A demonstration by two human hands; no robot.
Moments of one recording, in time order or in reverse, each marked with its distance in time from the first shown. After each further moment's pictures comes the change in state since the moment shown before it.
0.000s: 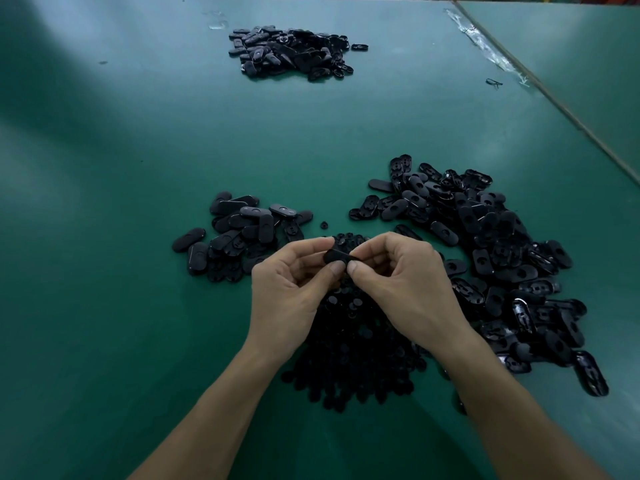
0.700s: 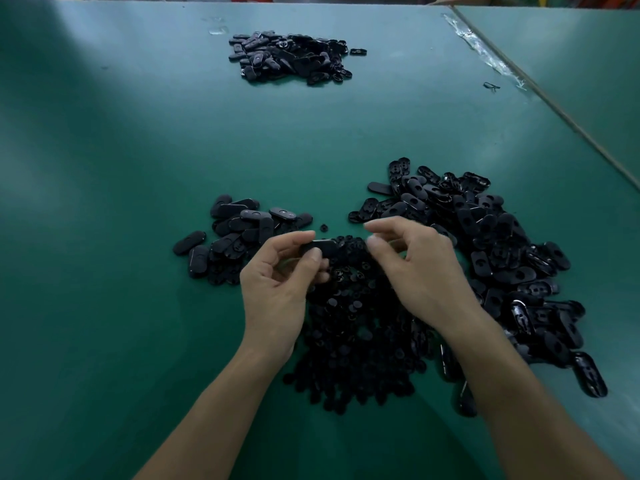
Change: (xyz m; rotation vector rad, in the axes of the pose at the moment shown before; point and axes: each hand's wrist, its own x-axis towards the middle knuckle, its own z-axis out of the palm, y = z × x) left_hand 0.004 -0.006 -0.002 -0.113 0.140 0.034; right_hand 0.020 0.007 -0.015 -0.256 0.051 -0.037
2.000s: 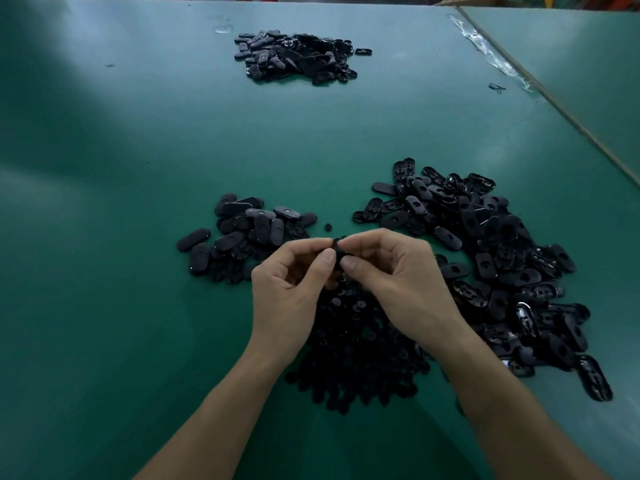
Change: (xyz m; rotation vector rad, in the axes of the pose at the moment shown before) left_hand -0.005 0.006 0.000 0.169 -0.052 0.069; right_hand -0.015 -0.011 0.018 0.500 -0.135 -0.027
